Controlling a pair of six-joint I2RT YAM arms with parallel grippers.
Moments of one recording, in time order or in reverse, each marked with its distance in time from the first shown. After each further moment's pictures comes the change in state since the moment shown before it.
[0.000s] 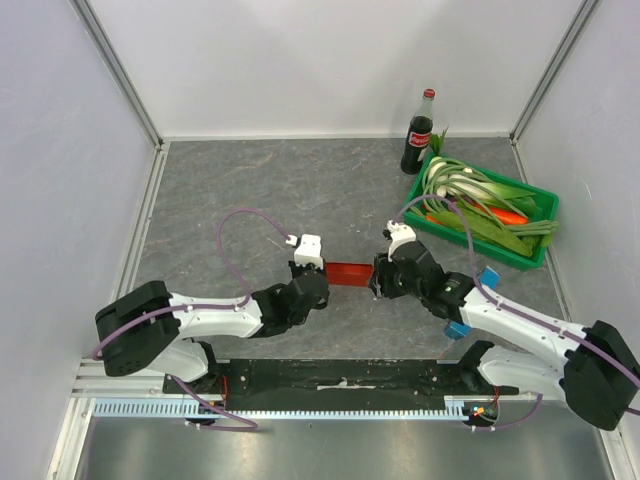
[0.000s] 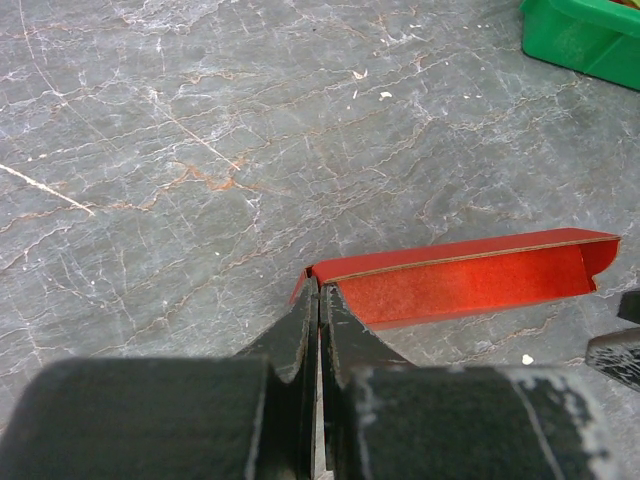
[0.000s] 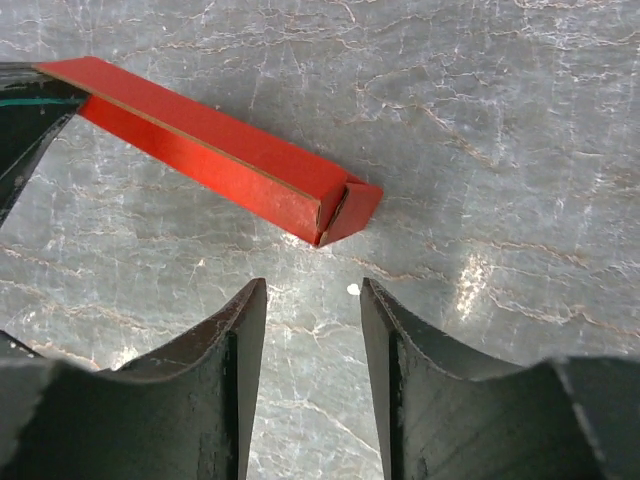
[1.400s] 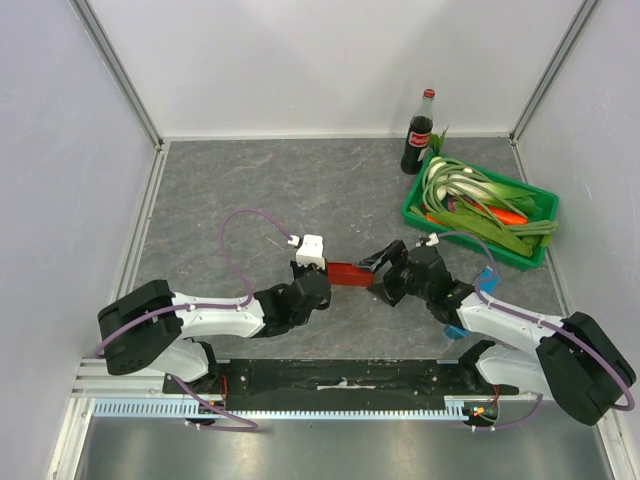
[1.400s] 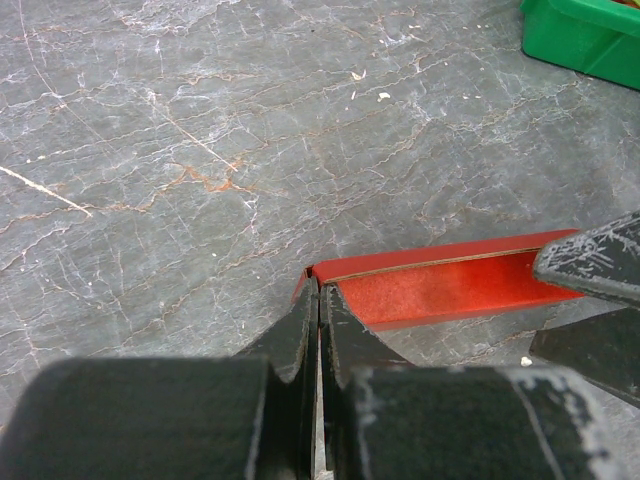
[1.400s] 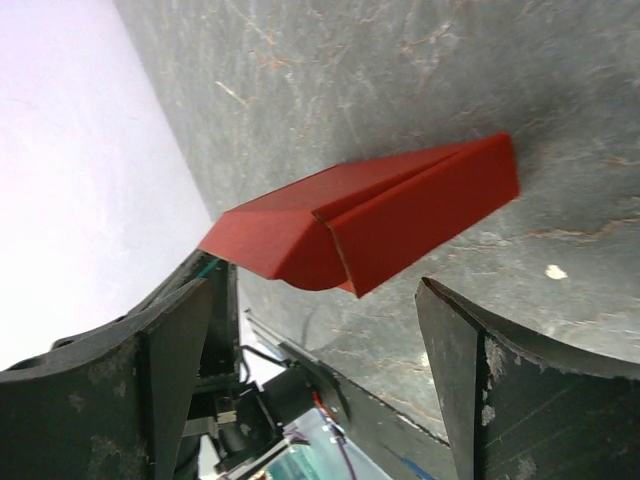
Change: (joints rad) left arm -0.010 0.018 0.016 -0.005 -0.015 -0.001; right arm -0.140 0.044 -0.179 0.336 -0.207 0.944
